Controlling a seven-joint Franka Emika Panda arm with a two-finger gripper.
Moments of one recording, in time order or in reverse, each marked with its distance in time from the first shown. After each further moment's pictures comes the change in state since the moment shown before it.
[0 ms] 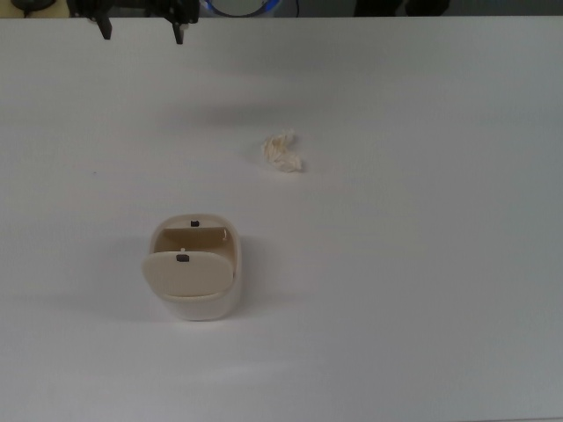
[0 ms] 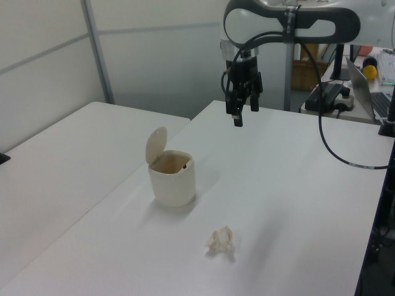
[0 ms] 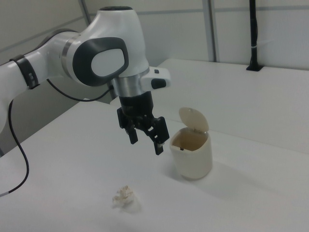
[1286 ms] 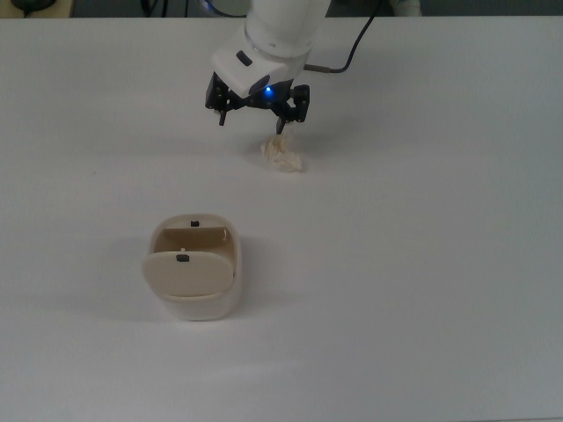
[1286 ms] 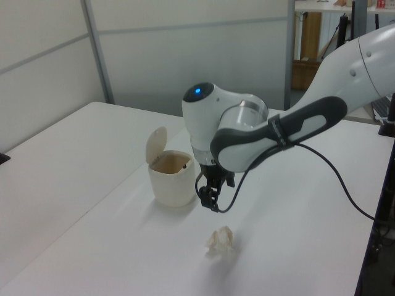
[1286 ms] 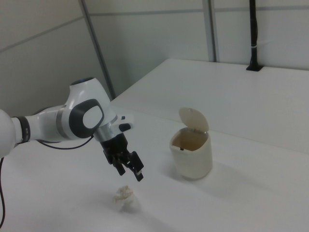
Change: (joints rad) arm 0.275 0.022 0.034 -0.454 -0.214 0.507 0.398
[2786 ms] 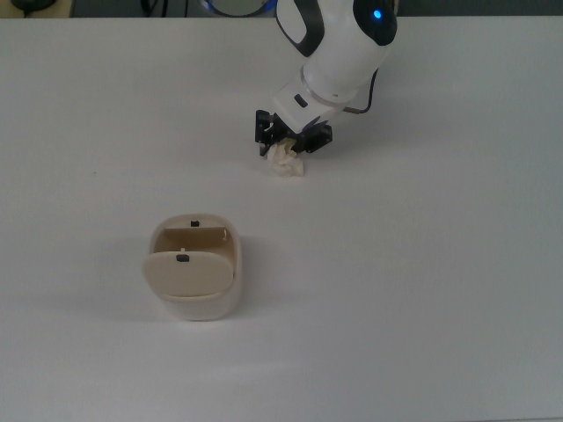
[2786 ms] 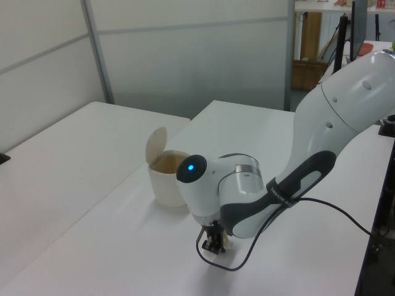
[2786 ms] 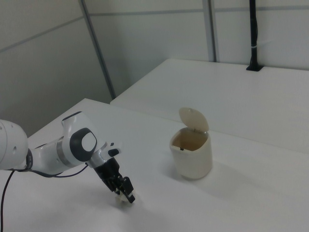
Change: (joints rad) arm 0.122 0.142 0.001 -0.110 -0.183 0.172 0.258
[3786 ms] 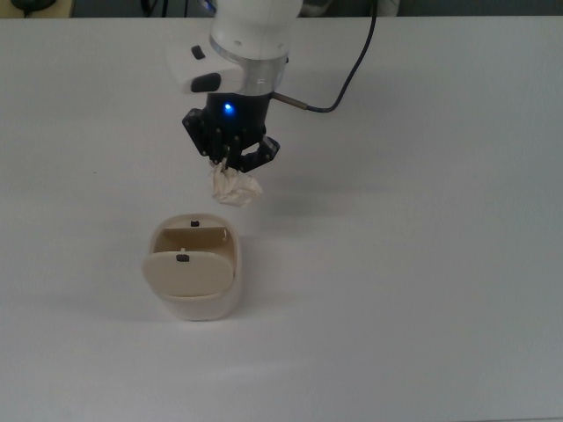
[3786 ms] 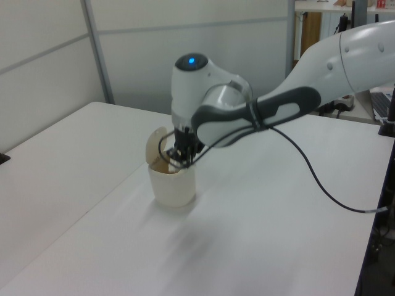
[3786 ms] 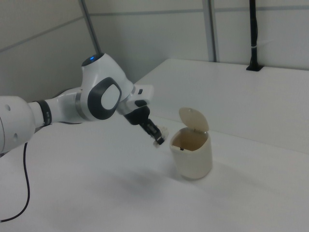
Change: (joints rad) arm -0.199 -0.017 -0.026 0.376 0.180 0.000 0.023
